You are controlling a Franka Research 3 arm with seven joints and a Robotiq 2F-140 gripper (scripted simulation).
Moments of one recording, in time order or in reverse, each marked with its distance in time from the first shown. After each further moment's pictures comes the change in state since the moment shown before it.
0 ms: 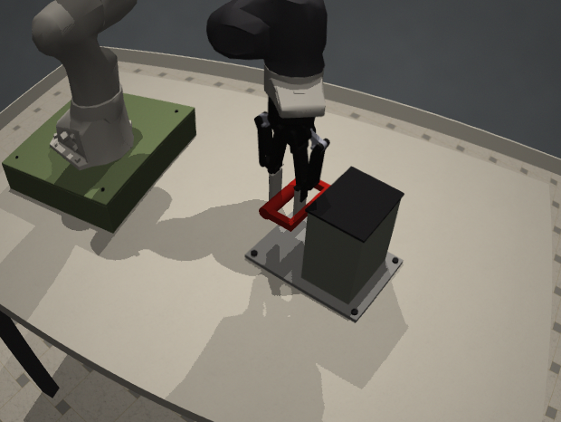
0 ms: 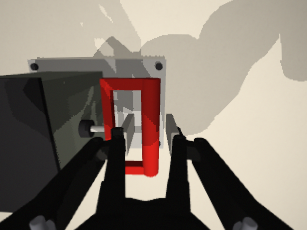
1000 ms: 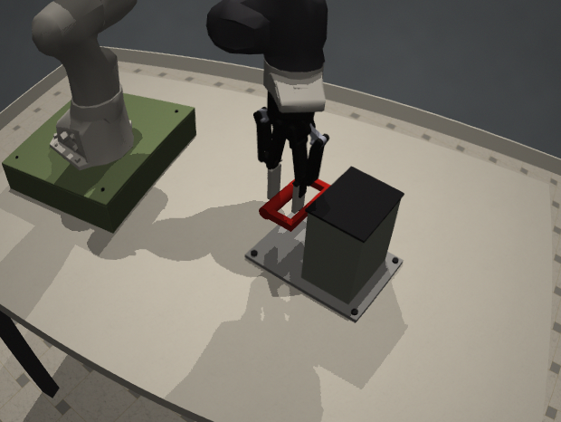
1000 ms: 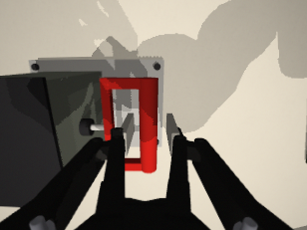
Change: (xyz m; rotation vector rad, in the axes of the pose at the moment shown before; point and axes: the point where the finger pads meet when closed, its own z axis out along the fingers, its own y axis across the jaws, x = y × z) arm 0.001 0.003 -0.009 -0.009 0.002 0.000
